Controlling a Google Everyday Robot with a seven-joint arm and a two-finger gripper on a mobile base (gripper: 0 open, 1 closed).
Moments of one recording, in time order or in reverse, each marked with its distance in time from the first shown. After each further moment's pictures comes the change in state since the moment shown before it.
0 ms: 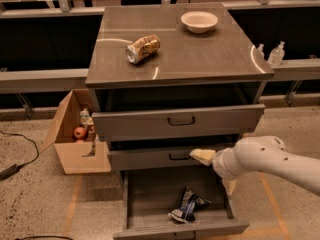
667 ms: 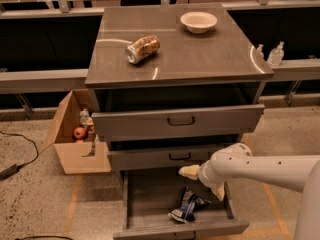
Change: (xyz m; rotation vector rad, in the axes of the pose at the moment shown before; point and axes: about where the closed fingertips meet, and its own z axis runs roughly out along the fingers) arm -0.014 0.024 0.109 -0.142 -0.049 -0.213
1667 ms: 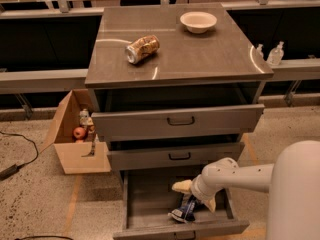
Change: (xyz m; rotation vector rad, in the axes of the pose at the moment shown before) arm -0.030 0.017 0.091 -0.013 -0.106 -0.061
